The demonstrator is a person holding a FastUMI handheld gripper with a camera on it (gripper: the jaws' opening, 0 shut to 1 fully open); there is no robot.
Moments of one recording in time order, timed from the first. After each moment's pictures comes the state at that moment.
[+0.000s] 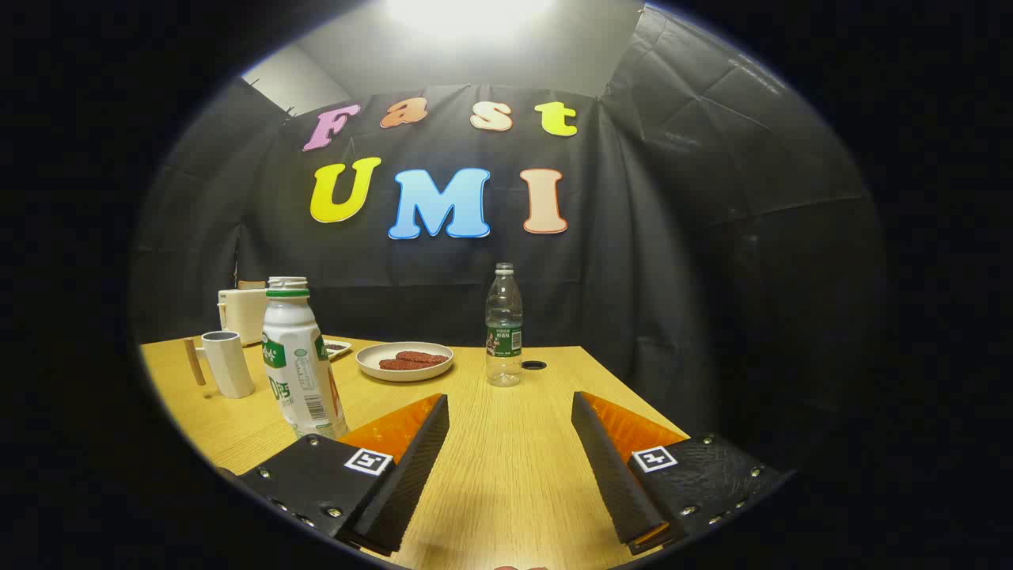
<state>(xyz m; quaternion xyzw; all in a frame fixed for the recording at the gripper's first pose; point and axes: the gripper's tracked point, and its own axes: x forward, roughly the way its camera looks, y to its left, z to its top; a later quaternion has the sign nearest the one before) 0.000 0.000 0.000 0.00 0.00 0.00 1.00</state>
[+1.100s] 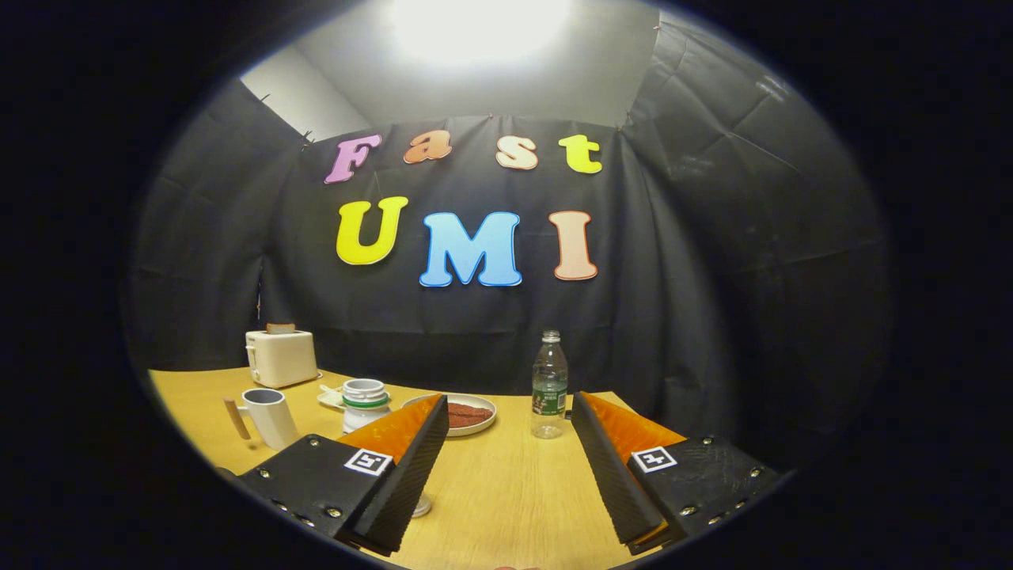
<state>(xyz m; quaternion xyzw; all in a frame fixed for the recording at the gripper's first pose) -0.018 0.066 0.090 0.01 -0.05 0.05 1.00</state>
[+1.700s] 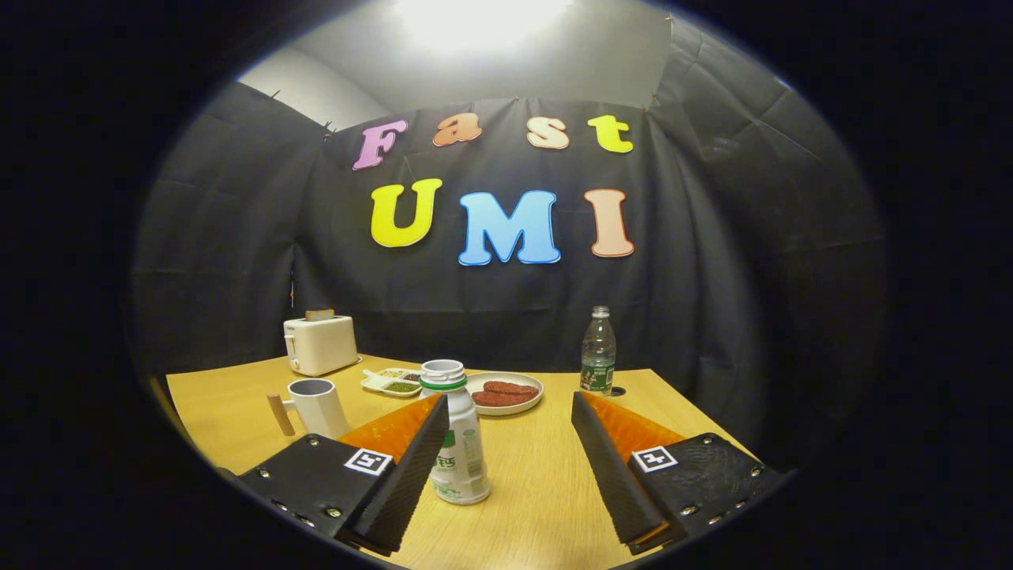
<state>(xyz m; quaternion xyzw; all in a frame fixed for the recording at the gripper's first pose) -0.033 0.124 0.068 0.01 0.00 0.10 0.99</state>
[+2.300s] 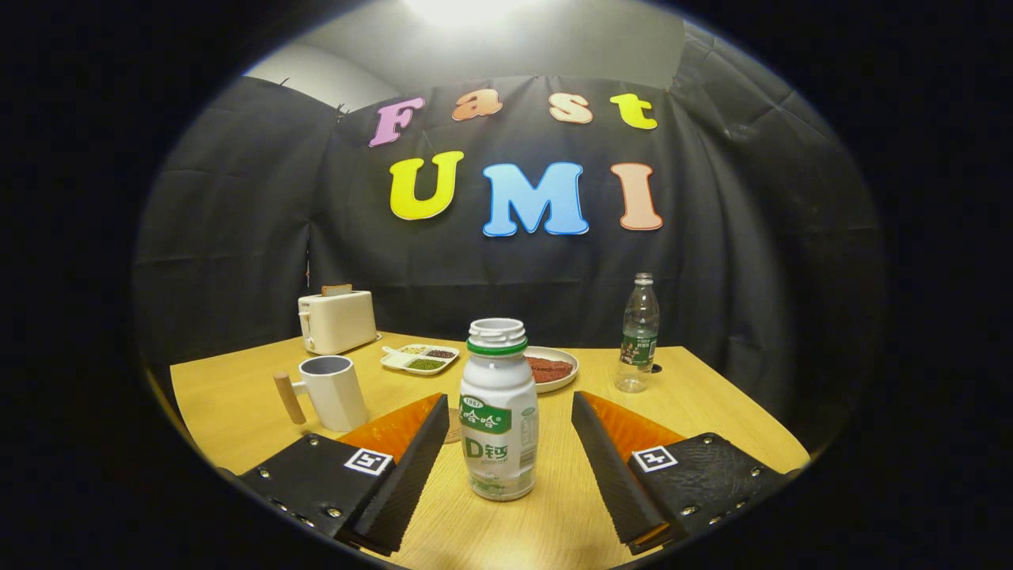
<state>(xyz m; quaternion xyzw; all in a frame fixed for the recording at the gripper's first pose) -0.012 0.168 0.028 0.00 0.04 0.13 0.99</state>
